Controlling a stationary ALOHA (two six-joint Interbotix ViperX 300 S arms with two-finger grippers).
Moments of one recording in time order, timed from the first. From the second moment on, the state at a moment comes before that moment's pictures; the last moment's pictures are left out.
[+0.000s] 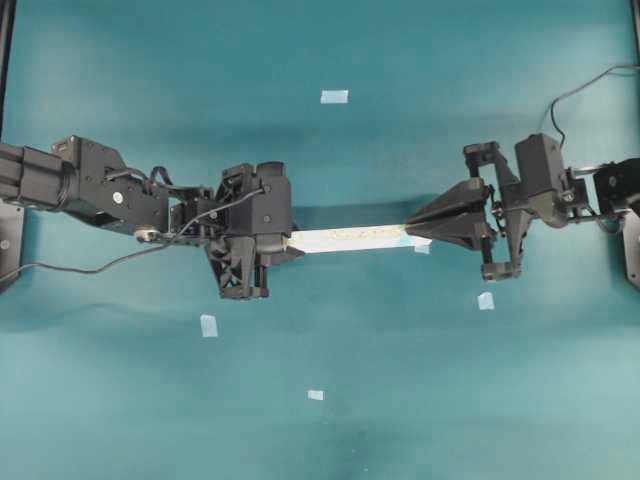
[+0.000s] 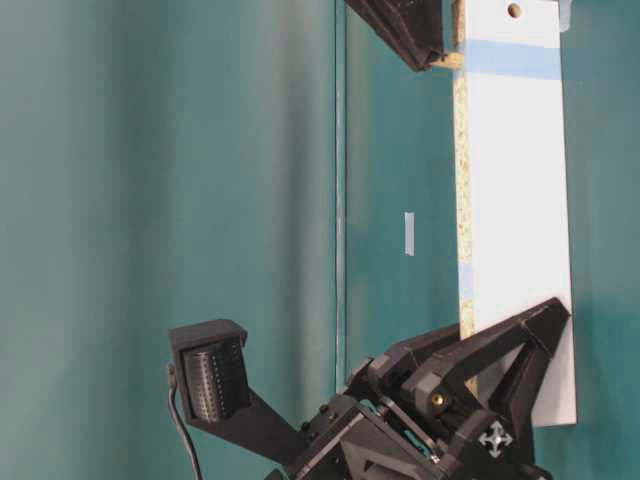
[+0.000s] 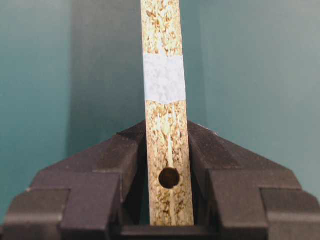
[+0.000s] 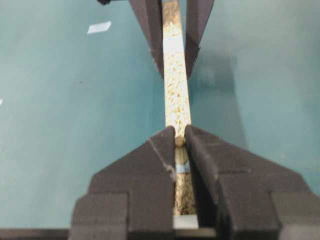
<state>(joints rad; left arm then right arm) 0.00 0.20 0.73 -0.06 -0.15 0.06 -0.23 0.13 1.20 -0.35 -1.09 0.38</state>
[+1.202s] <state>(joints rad) 0.01 0.20 0.71 -0.06 -0.08 0.06 -0.18 -0.09 1.17 -0.35 -0.58 0.40</state>
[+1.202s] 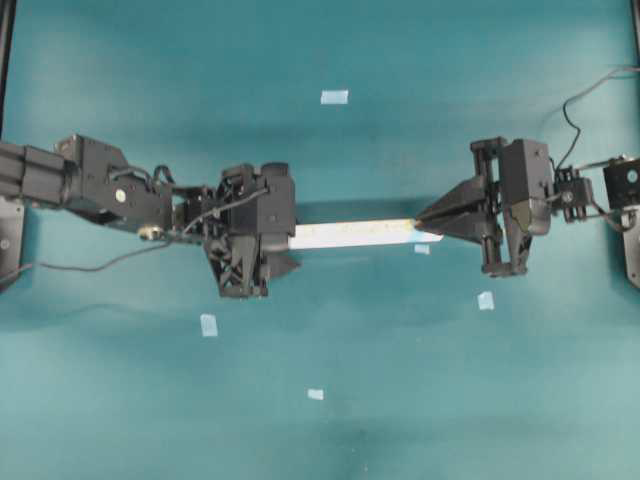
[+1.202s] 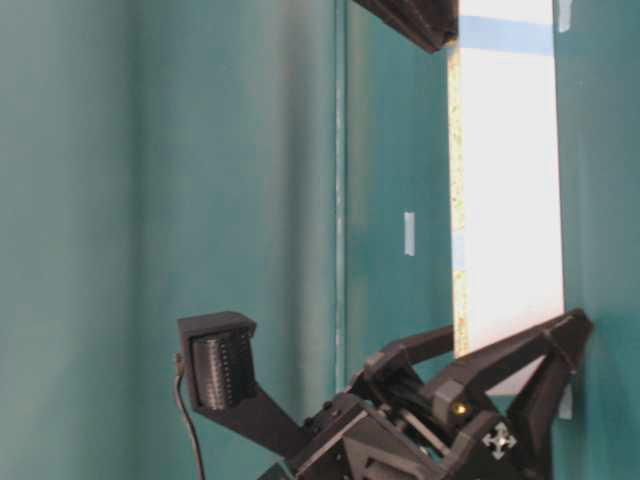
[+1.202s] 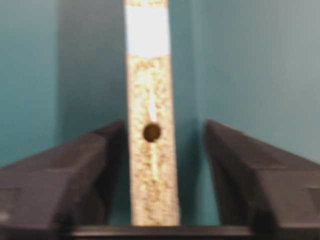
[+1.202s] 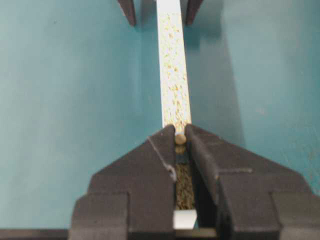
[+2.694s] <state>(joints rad) 0.01 -0.04 0.77 -0.06 0.07 0.06 -0.11 -0.46 1.17 -0.35 -0.24 0.40</state>
